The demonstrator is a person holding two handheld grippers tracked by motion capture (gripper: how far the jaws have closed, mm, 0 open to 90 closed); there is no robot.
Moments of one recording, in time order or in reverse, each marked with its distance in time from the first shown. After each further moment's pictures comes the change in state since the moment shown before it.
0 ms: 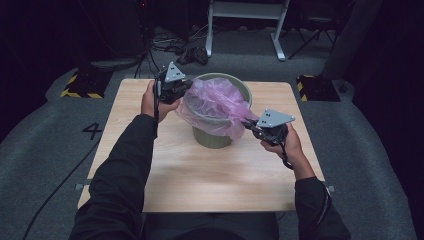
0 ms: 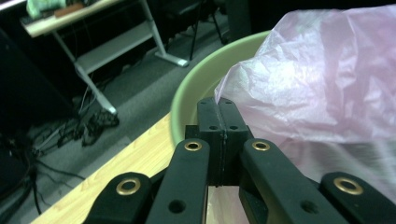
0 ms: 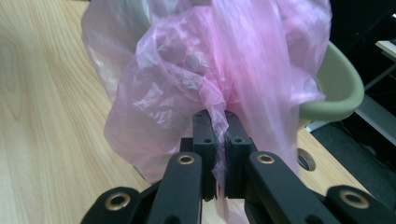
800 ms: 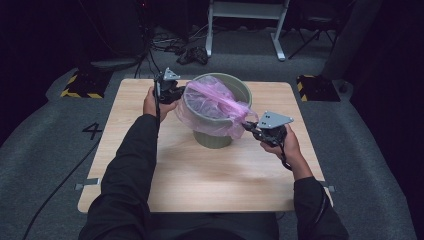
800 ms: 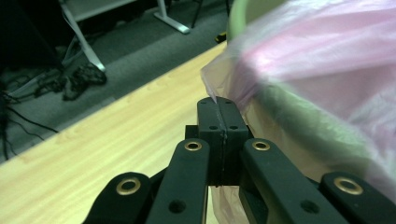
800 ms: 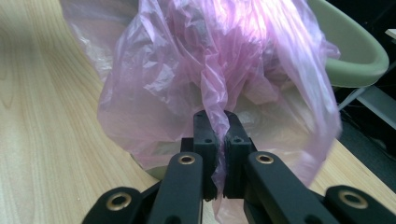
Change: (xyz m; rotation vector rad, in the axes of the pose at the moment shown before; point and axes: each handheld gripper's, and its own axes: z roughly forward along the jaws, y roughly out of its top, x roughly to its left) left arm 0.026 -0.049 0.050 0.102 -0.025 -0.168; right arm -0.003 -0.018 0.012 0.003 0.018 0.030
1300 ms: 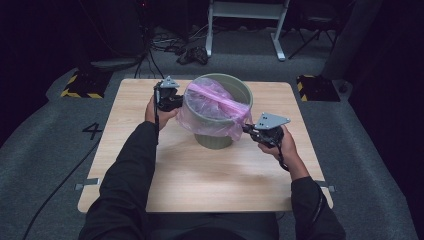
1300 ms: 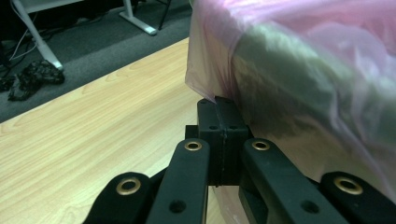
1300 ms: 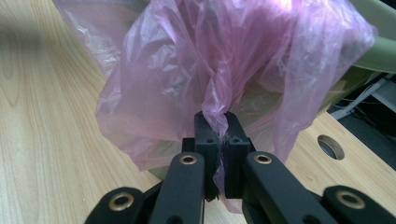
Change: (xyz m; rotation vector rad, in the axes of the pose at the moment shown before) left arm -0.007 -0.022 -0.002 -0.044 -0.160 -0.022; right arm 0.002 -0.008 0.010 -0.004 0.034 0.028
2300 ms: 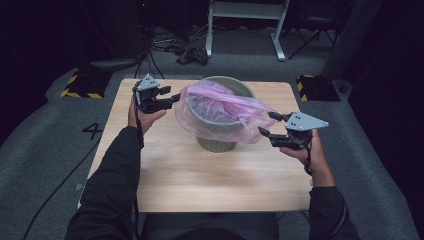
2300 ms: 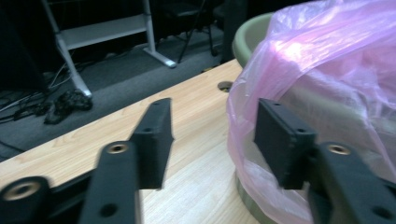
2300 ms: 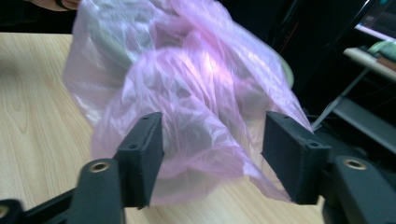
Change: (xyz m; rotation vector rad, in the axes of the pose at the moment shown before) left arm 0.005 0.002 -0.062 -0.143 0.060 0.005; right arm -0.011 0.008 -0.081 -0.129 -0.105 0.020
